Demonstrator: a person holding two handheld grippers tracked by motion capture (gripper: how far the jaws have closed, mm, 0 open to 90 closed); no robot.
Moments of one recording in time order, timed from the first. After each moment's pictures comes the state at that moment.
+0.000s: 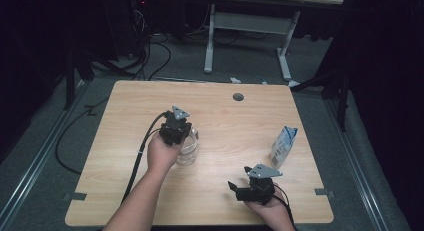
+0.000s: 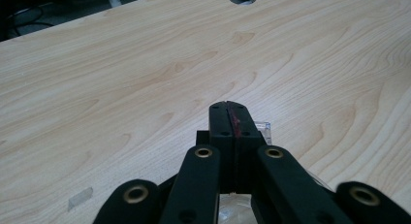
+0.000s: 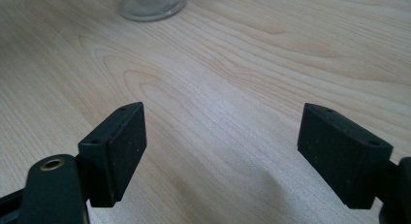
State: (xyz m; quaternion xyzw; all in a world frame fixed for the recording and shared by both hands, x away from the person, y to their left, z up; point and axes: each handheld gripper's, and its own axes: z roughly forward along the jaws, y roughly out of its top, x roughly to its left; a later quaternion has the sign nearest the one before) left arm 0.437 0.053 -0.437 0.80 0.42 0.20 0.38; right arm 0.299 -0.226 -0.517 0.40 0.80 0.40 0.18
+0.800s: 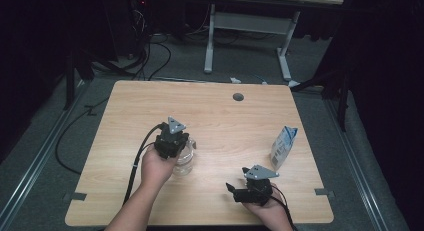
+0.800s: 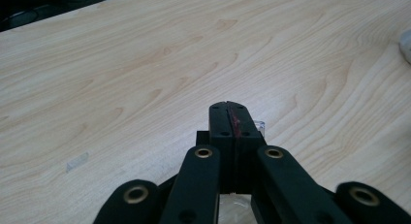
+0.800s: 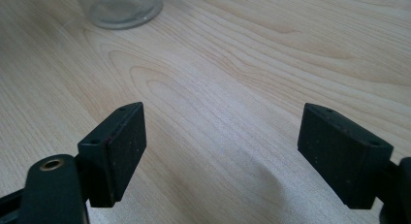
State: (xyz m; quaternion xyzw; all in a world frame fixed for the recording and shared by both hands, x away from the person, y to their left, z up) left arm 0.395 0.063 -0.435 0.81 0.41 0.20 0.38; right arm 0.298 -0.219 -0.518 0.39 0.81 0.39 0.19
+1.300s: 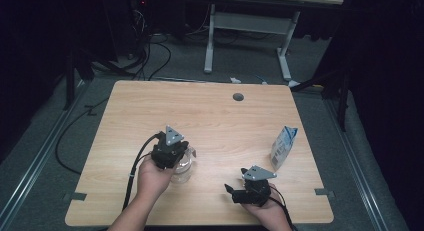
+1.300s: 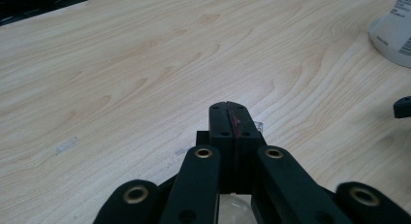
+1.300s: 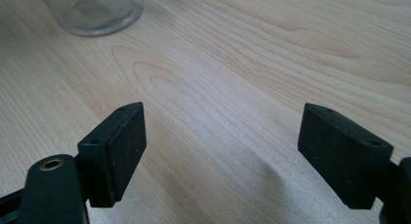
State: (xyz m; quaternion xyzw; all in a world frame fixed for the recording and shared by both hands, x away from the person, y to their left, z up) left arm 0.368 0.071 -0.434 0.81 0.39 0.19 0.40; right arm 0.296 -0.214 -0.520 0.39 0.82 0.39 0.19
